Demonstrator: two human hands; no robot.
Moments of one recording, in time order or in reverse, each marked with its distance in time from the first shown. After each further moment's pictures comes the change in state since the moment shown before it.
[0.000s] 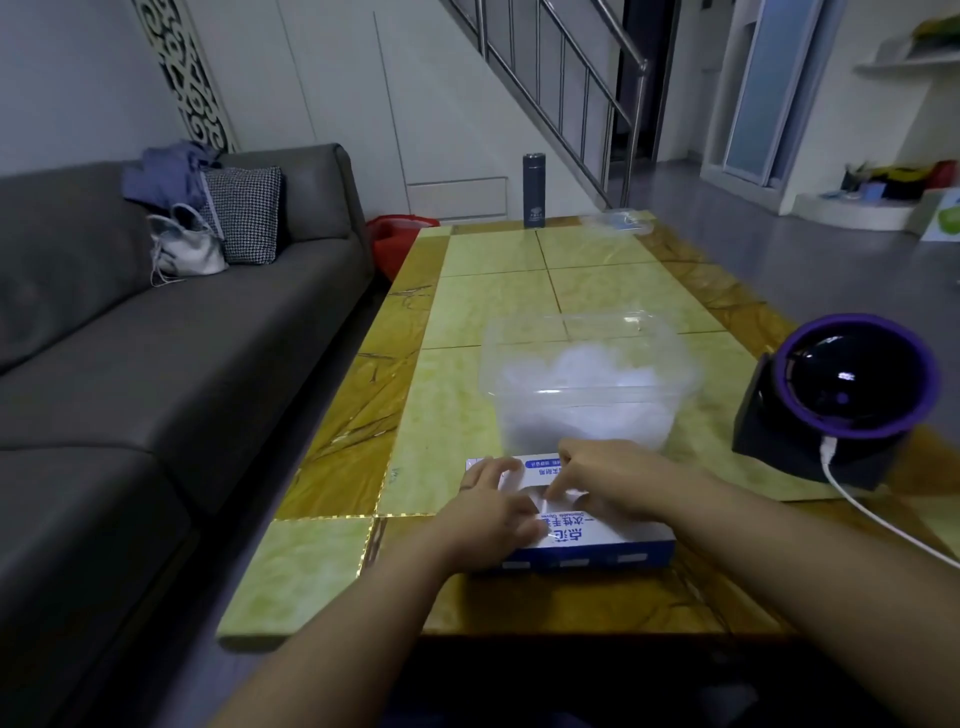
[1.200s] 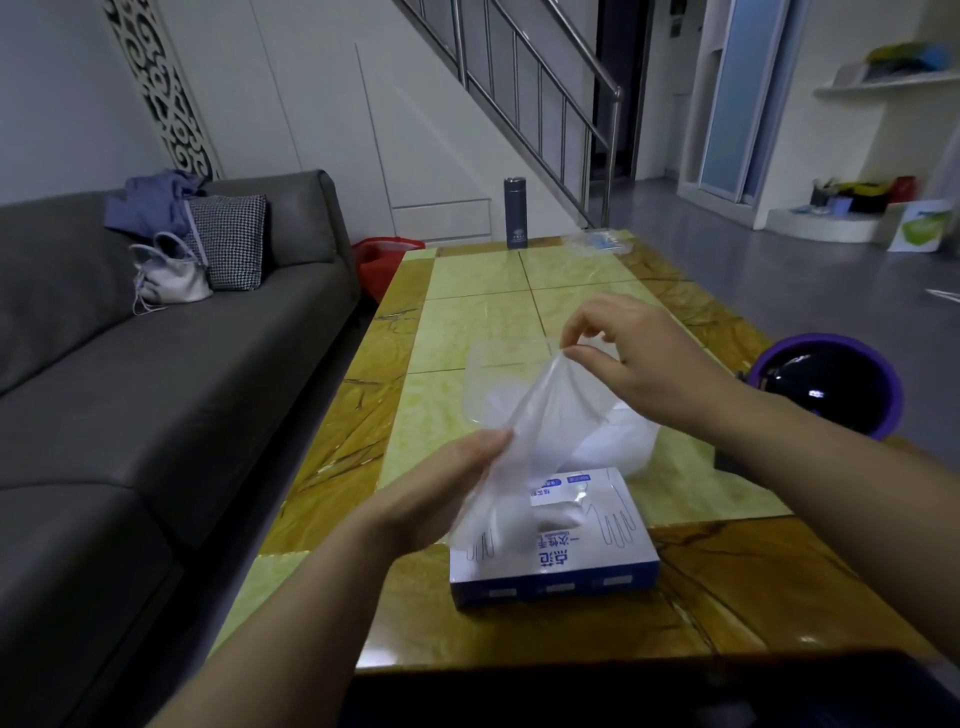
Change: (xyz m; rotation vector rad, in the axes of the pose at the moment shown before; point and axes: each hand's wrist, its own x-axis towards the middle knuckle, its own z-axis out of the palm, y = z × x) left_hand -0.015 0.013 -0.061 -1.141 -0.043 0.120; right_hand -0.037 -0.007 -0.118 0.193 0.776 -0.083
